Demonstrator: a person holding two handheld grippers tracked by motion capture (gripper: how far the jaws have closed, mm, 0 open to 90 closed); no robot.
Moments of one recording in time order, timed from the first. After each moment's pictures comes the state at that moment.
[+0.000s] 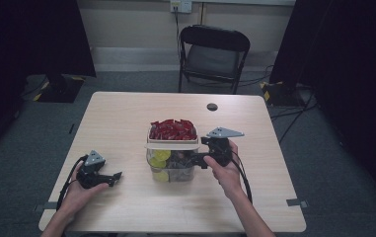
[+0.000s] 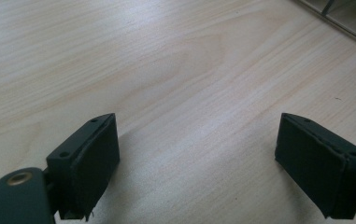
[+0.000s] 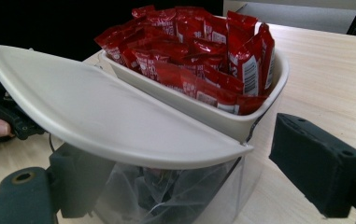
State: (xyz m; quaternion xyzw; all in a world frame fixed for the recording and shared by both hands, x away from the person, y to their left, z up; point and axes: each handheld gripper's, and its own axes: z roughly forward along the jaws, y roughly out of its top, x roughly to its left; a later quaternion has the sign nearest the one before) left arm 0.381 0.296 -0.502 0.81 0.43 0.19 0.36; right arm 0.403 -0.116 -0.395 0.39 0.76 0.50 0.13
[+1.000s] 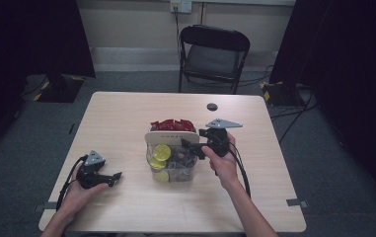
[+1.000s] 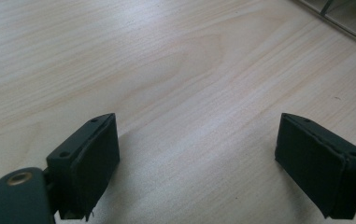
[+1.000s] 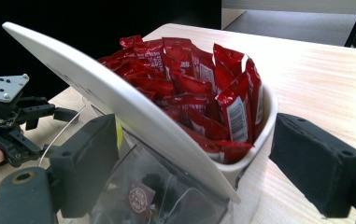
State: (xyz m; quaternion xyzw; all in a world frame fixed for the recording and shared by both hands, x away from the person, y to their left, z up) left arm 0.381 0.297 -0.502 0.81 0.43 0.19 0.36; right arm 0.427 -0.110 -0.388 0.39 0.75 0.52 0.12
